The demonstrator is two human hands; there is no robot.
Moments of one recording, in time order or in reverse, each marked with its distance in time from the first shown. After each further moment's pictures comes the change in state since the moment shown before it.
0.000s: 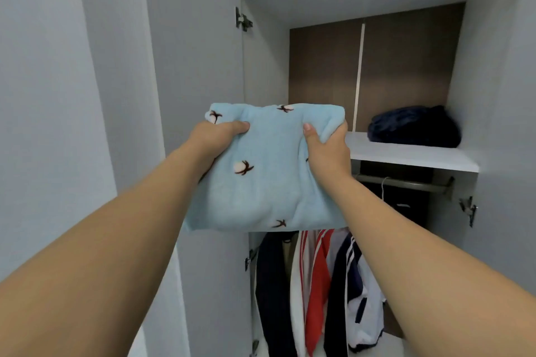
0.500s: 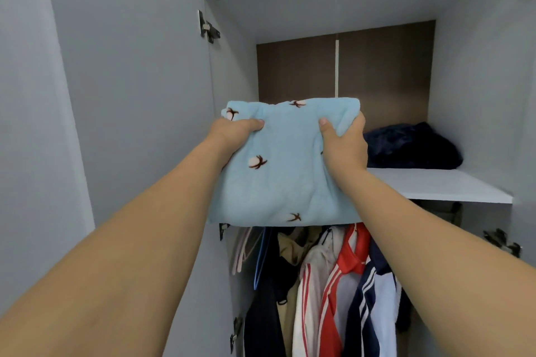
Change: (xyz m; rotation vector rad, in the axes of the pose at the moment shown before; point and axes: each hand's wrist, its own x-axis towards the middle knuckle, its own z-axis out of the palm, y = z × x) left_hand 0.223 0.036 0.067 -0.026 -0.250 0.128; right_hand 0.163 0.018 0.060 -0.092 0.312 -0.016
